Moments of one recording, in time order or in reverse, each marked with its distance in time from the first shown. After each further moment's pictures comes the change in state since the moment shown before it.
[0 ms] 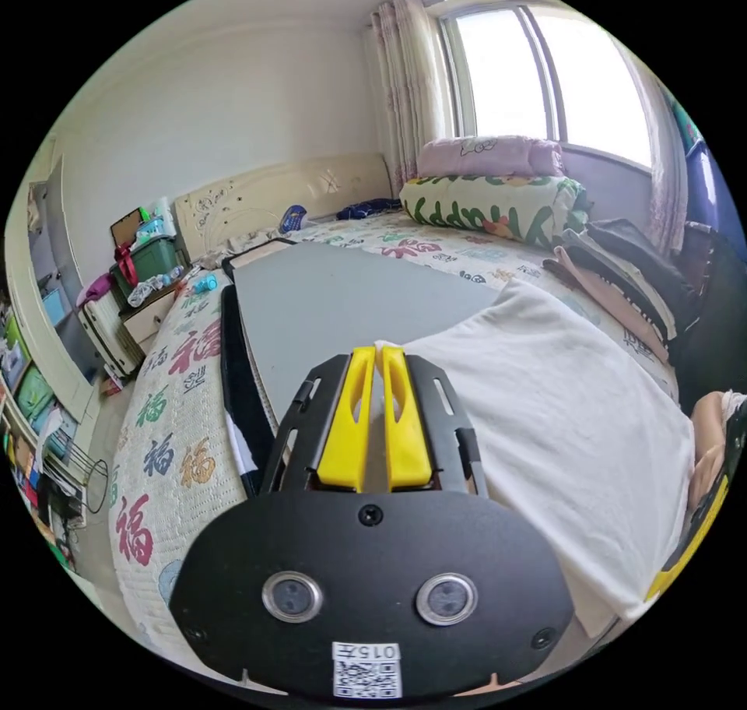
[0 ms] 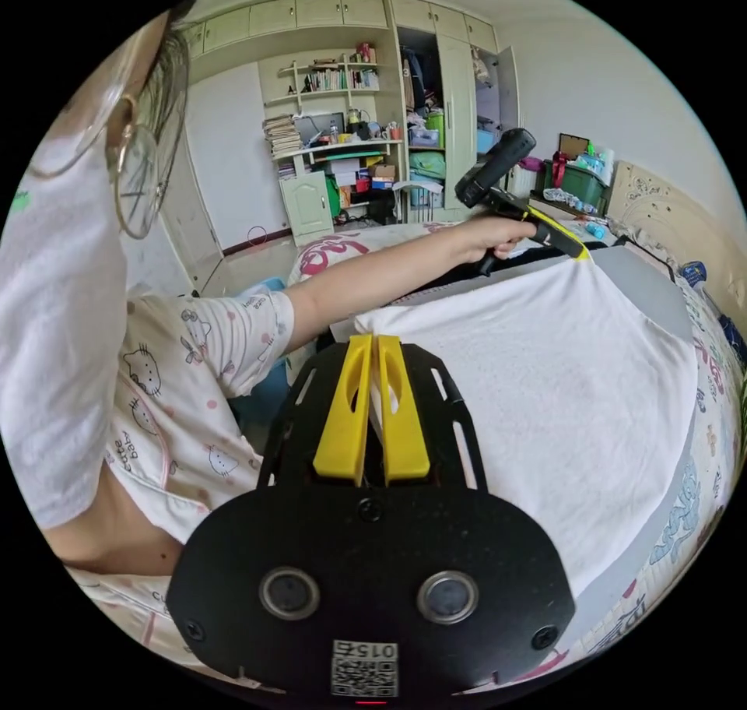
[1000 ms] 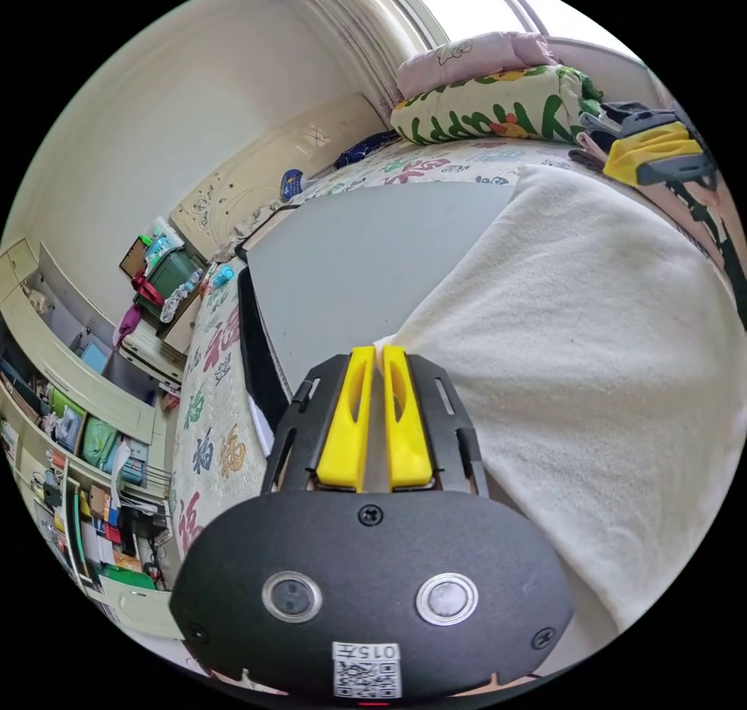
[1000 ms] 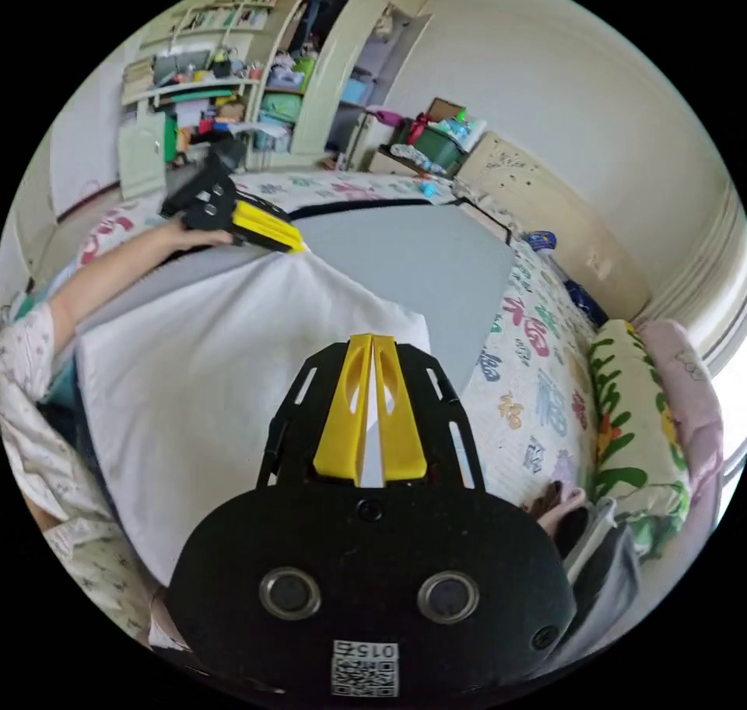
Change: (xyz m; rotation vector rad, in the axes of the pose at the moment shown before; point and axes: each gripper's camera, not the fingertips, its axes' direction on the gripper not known) left arm 0.098 -0.017 0.054 -0.250 -0.232 0.239; right arm 0.140 -0.208 0.011 -0.236 0.627 0.075
